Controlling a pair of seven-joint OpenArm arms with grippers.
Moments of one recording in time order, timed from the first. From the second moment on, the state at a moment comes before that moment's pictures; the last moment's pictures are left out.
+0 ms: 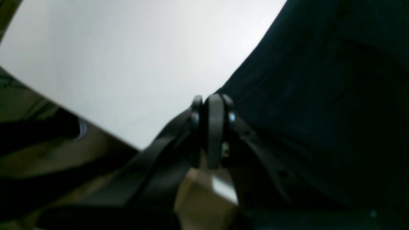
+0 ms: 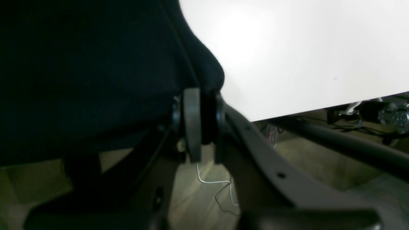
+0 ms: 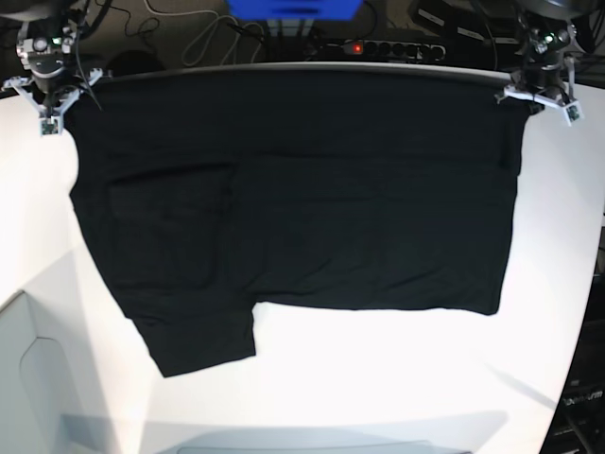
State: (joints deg) left arm 32.8 -8.3 -43.3 99.7 -22.4 -9.9 38.5; right arm -37.0 9.2 30.9 110.7 0.5 17.2 -46.3
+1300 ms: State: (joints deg) left arm 9.7 -5.2 -51.8 104.6 -21.4 -9.7 43.0; right arm -1.9 9.6 20.6 97.6 -0.2 16.8 -47.1
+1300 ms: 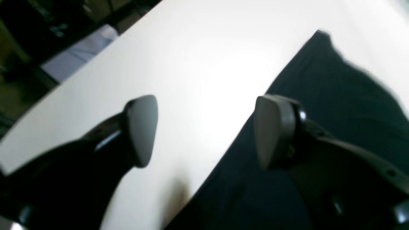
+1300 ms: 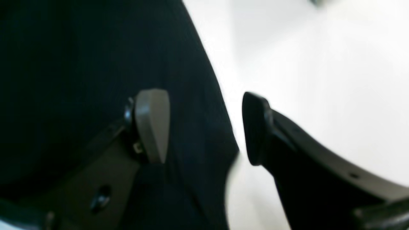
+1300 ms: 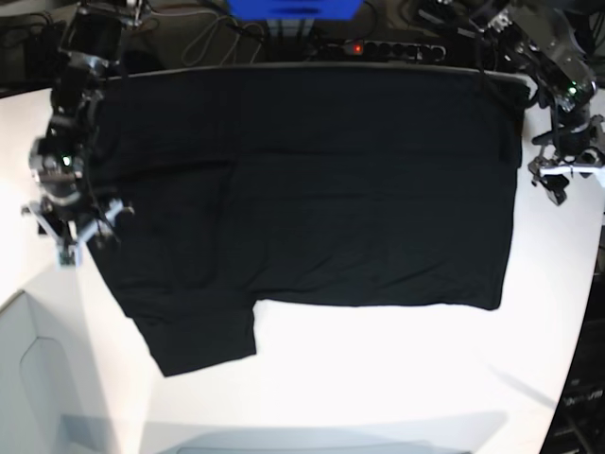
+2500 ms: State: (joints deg) left arm -23.7 -19.0 -14.5 44.5 -13.9 -9.4 19.8; right arm 23.3 13.1 14.8 44.5 1.0 16.3 -18.3
